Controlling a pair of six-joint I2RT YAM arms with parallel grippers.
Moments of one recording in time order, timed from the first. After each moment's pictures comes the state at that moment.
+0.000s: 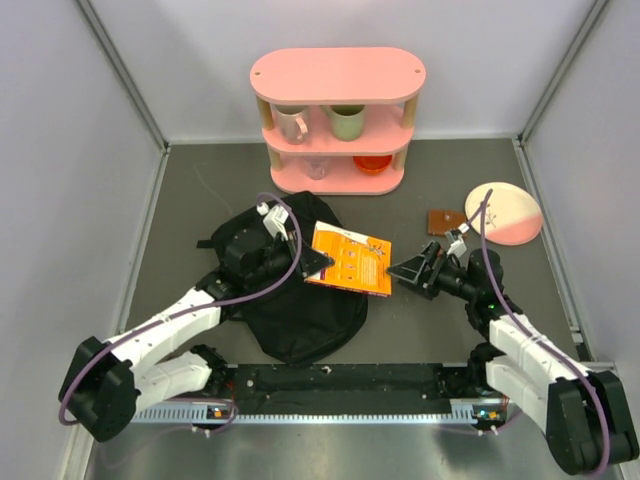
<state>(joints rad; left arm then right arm) -0.63 1.03 0.56 0.21 0.35 -0.83 0.21 0.88 0.22 0.30 -0.68 0.97</state>
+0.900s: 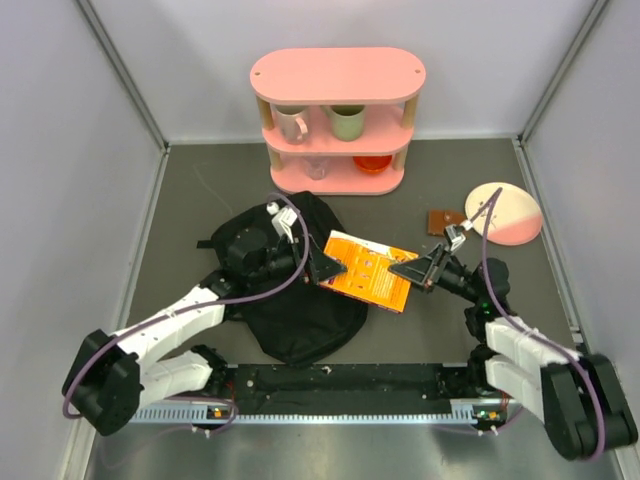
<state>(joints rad) -0.62 1.10 0.55 0.35 0.53 -0.81 0.21 1.03 0.13 0.94 -0.84 1.35</state>
